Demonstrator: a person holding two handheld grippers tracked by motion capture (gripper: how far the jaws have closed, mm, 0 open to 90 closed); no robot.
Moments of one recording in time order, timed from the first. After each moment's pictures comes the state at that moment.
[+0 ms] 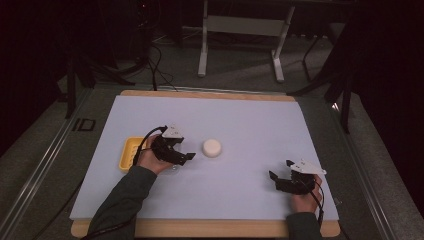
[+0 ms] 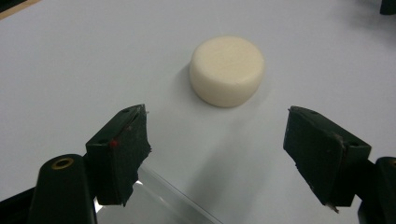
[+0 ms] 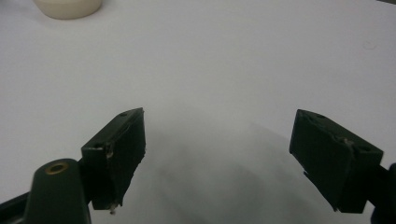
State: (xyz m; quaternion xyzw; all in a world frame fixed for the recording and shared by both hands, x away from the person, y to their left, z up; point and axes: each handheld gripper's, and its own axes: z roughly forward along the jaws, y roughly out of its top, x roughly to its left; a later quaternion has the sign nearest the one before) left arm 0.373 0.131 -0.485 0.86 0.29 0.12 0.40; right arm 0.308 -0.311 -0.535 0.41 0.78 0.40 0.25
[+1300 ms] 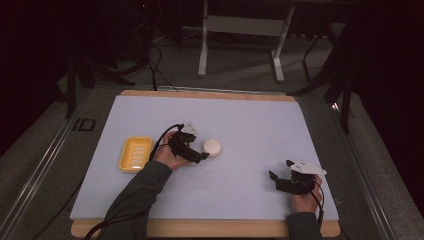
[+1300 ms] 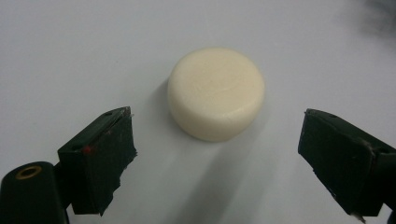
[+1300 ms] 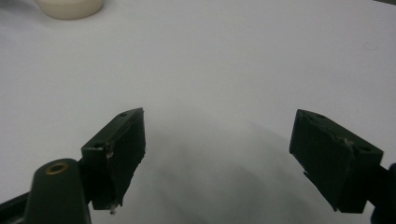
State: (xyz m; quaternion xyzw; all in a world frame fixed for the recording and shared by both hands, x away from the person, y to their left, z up) left arm 0.400 0.088 -0.501 0.87 0.30 0.08 0.39; right arm 0.308 -0.312 -0.535 0.41 0.78 0.40 0.25
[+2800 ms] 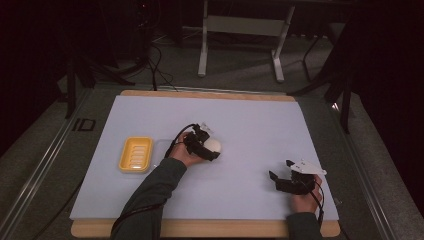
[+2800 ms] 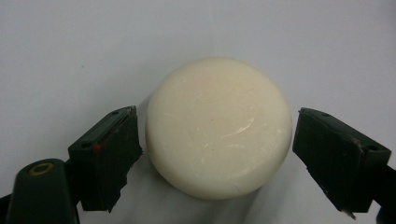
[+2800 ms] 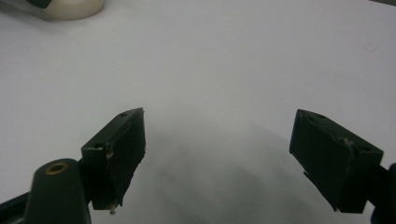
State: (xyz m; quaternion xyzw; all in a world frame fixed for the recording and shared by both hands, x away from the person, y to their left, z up) left arm 0.424 0.045 -0.521 0.88 0.32 0.07 0.33; right arm 0.308 -0.312 -0.535 0.41 0.78 0.41 0.26
